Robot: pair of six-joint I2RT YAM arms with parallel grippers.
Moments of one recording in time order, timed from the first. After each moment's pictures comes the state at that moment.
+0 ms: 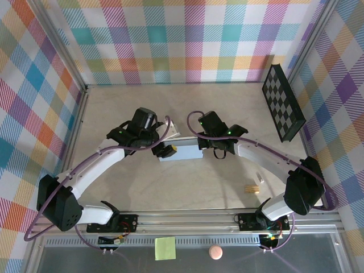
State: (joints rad) left arm -0.56 1.33 1.09 -0.58 0.32 0.60; right arm 0.74 1.48 1.16 -0.64 0.15 0.40
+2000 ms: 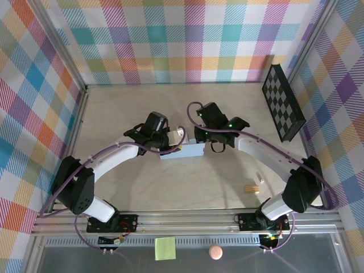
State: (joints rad) left arm -0.60 1.50 1.03 -0.37 0.31 0.79; right arm 0.72 1.51 1.30 -0.71 0.05 0.43
